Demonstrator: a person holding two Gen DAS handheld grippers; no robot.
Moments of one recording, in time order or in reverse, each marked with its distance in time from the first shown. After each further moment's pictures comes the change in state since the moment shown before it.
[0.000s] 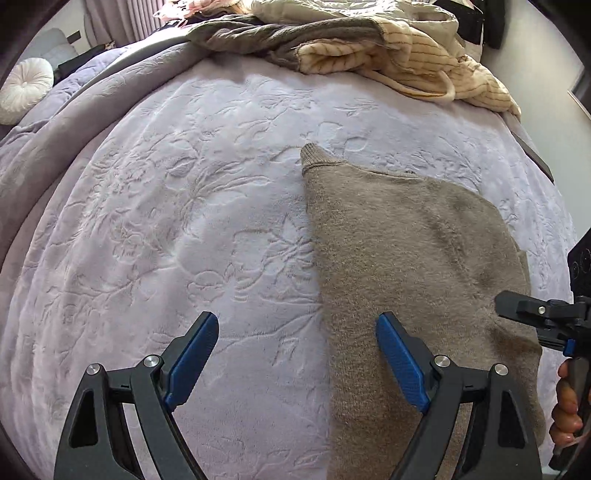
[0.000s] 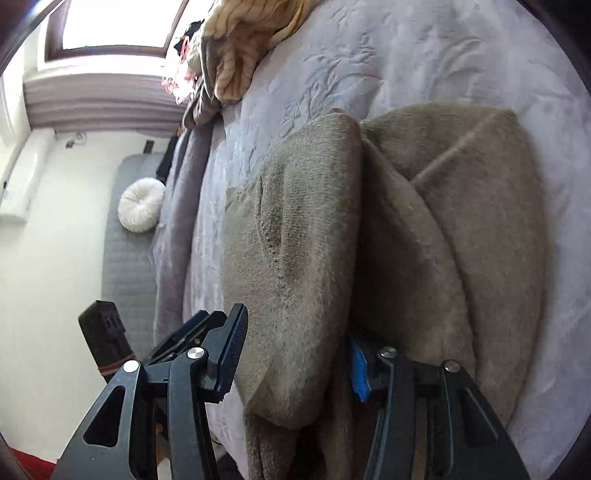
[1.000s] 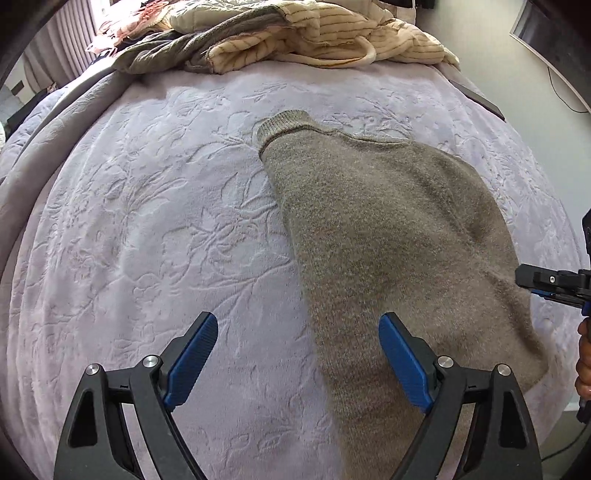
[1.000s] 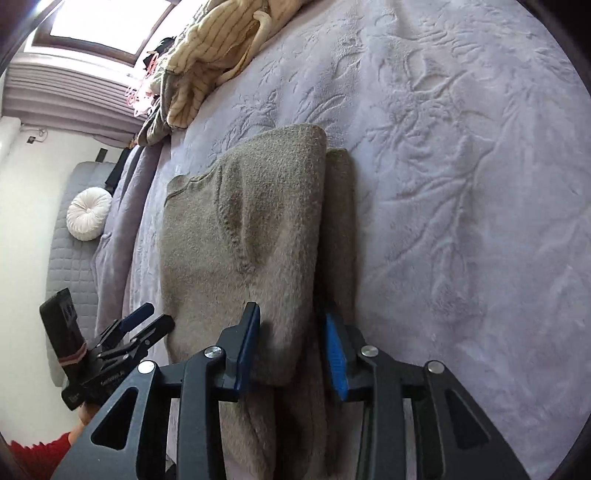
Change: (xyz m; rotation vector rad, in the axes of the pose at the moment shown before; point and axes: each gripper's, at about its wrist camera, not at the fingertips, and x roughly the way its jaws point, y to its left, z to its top) left arm -0.013 -0.049 -0.020 0.225 0.046 -0.085; right arm -0.084 -0.023 -0.018 -0.006 -0.136 -0.230
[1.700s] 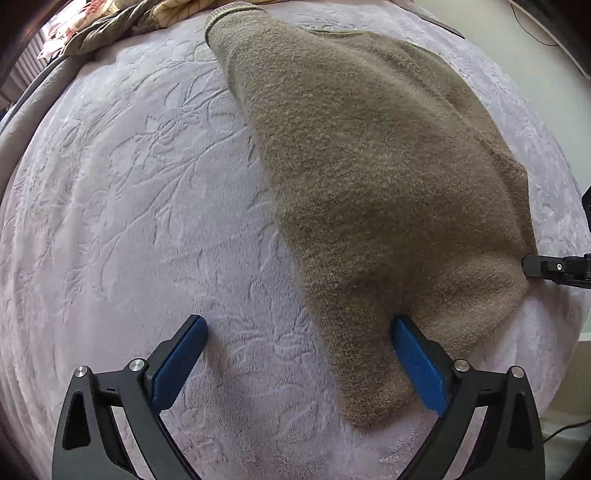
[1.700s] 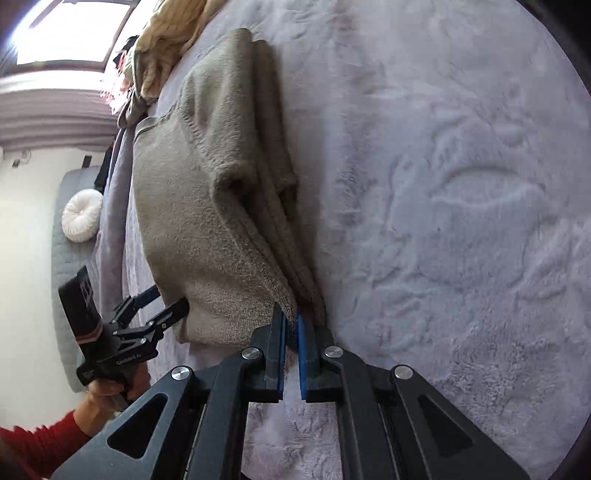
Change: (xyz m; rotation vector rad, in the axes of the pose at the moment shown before) left arm 0.025 -0.026 -0.074 0.157 0.152 -0.033; right arm -0.002 -0.038 -0.100 0.181 0.090 0.022
